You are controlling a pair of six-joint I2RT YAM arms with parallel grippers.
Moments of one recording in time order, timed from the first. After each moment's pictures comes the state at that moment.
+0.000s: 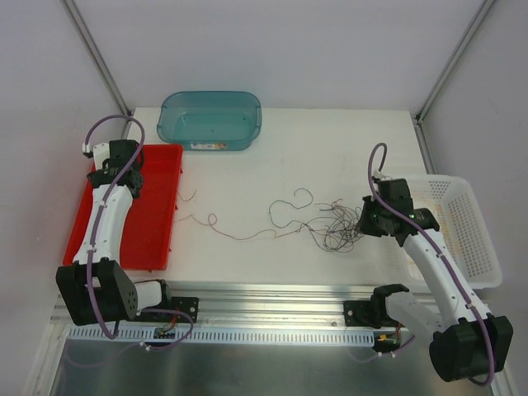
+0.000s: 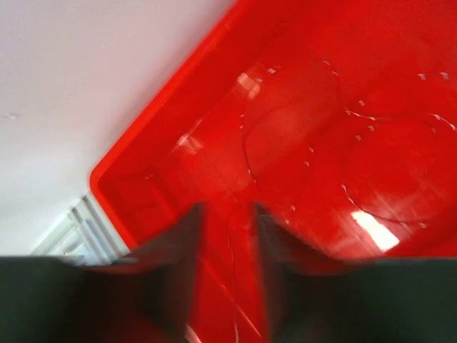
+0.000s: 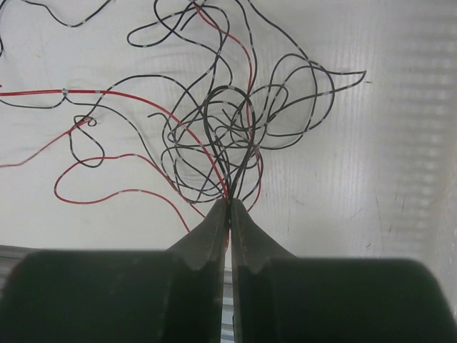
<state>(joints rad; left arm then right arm) 0.15 1.24 1.08 -0.82 -0.76 -0.33 0.20 0.95 0.78 -0.82 -0.05 0.34</state>
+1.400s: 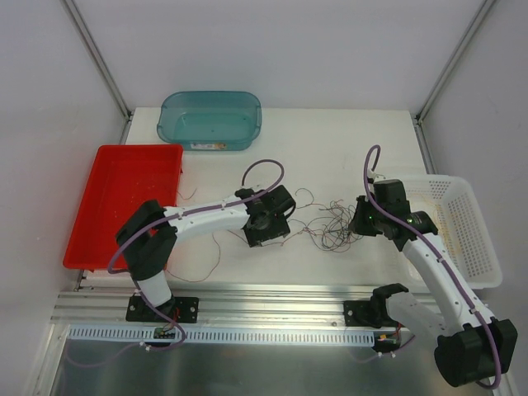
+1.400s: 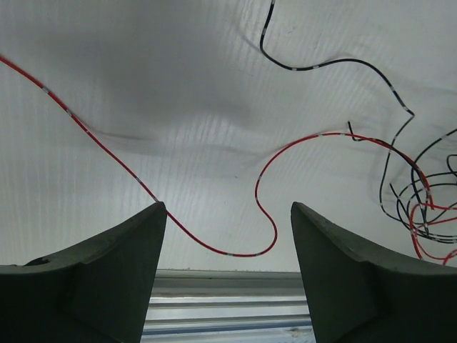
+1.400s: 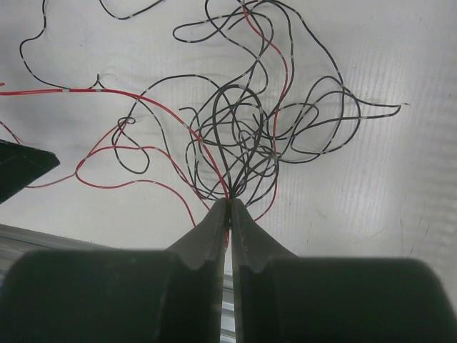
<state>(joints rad) -0.98 1.71 1.21 -0.76 -0.18 -1.29 0.27 0.92 0.77 -0.77 -0.09 0.33</state>
